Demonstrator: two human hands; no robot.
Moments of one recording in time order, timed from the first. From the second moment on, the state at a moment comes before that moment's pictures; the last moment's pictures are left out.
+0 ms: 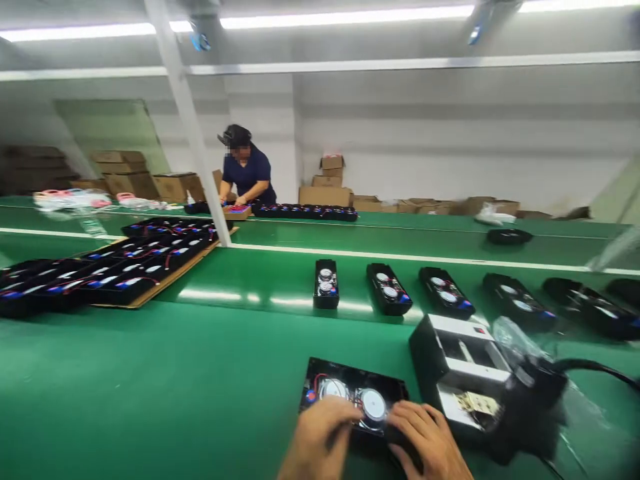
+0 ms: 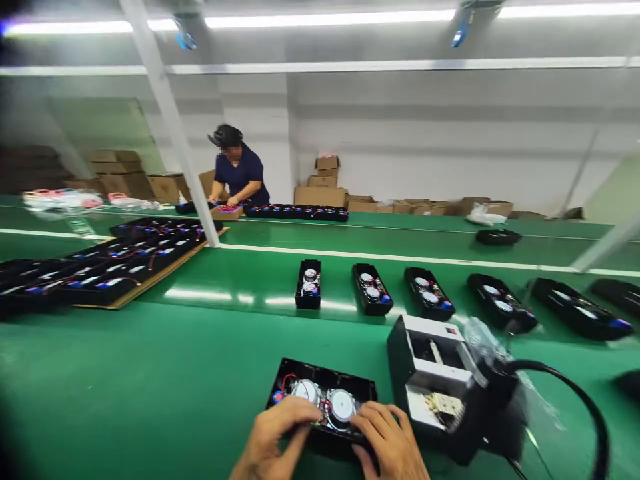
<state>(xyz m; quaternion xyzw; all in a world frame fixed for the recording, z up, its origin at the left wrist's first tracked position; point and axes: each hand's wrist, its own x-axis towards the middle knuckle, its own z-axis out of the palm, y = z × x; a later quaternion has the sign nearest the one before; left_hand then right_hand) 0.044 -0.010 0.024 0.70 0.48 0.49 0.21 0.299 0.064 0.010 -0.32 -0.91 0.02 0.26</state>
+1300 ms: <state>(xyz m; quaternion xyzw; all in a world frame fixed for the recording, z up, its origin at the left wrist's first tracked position) 0.014 -0.006 -0.016 0.80 0.54 0.26 -0.03 0.229 0.065 0.091 -0.22 -0.96 0.19 -0.04</state>
